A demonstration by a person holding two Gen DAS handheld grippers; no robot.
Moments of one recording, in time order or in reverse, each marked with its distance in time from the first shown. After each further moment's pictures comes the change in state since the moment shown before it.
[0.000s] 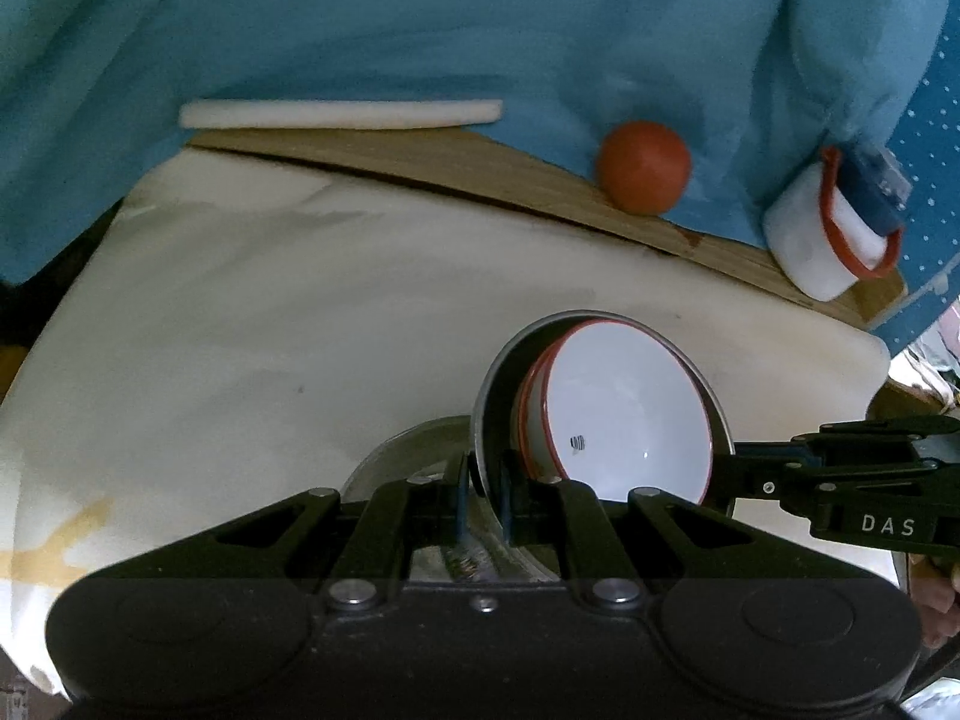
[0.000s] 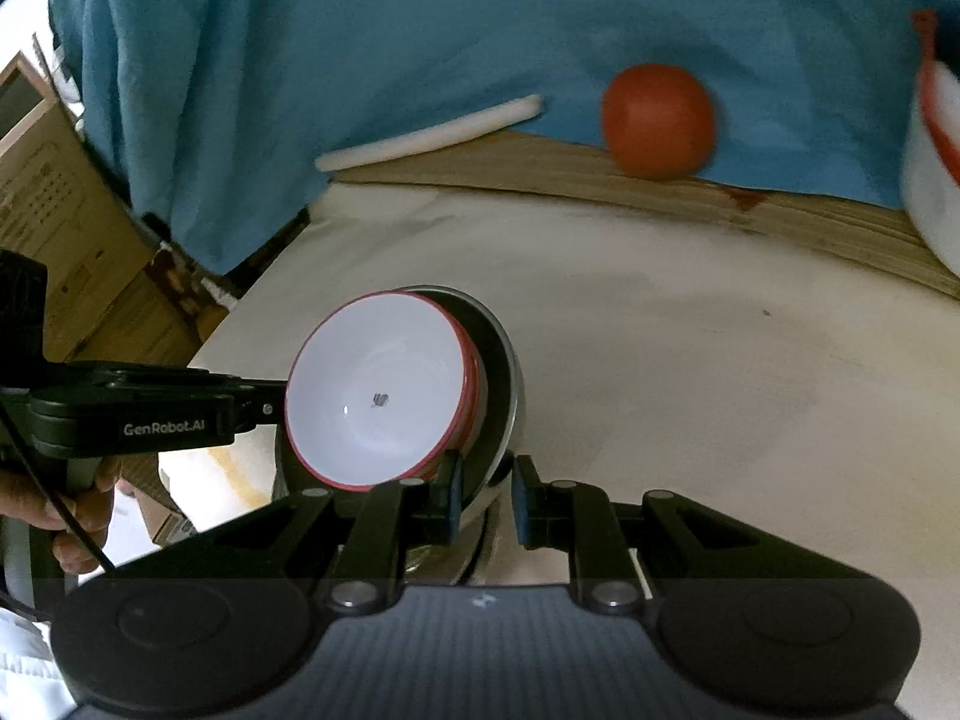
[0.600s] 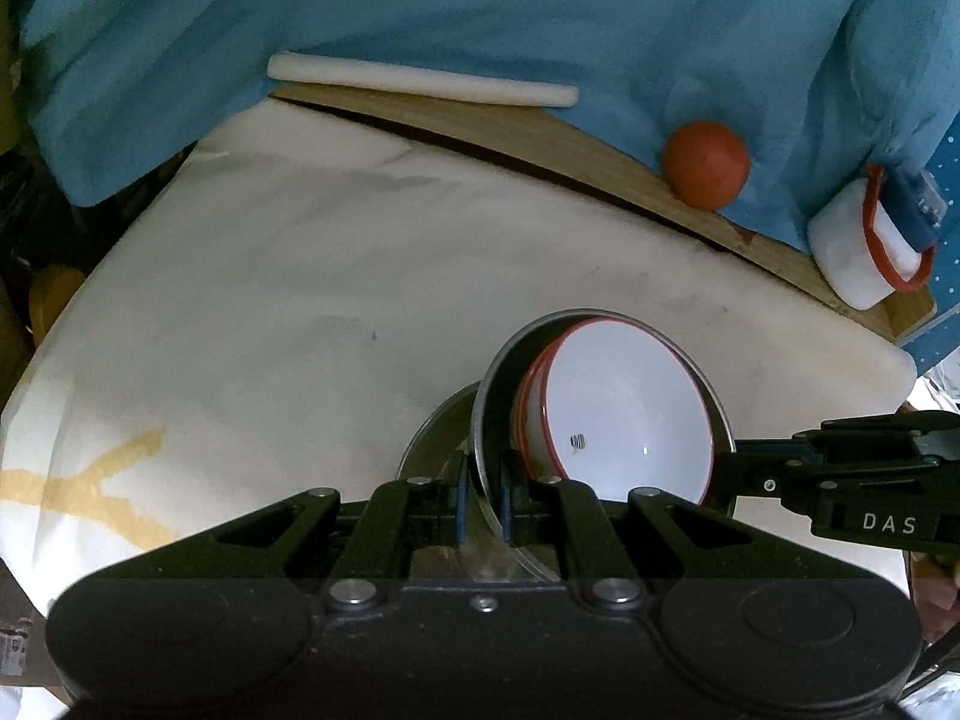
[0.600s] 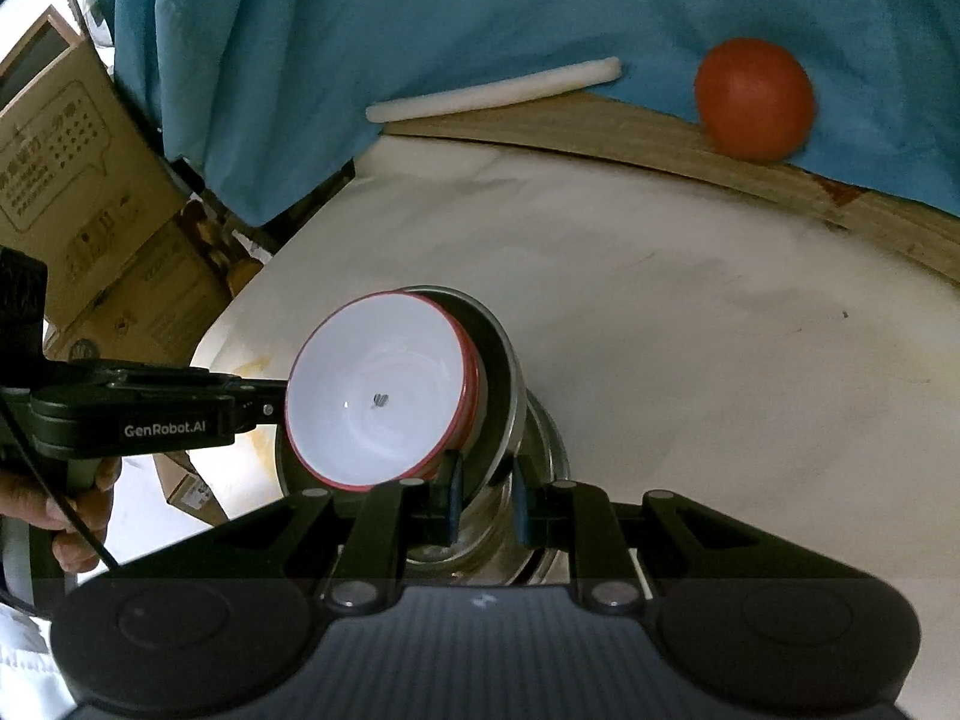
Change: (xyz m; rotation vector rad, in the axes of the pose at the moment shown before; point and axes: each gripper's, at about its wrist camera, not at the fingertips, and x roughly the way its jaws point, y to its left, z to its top) left arm -0.011 0.026 -0.016 -0.079 0.016 0.046; right arm 0.027 0.028 0.005 -0.069 0.071 0.044
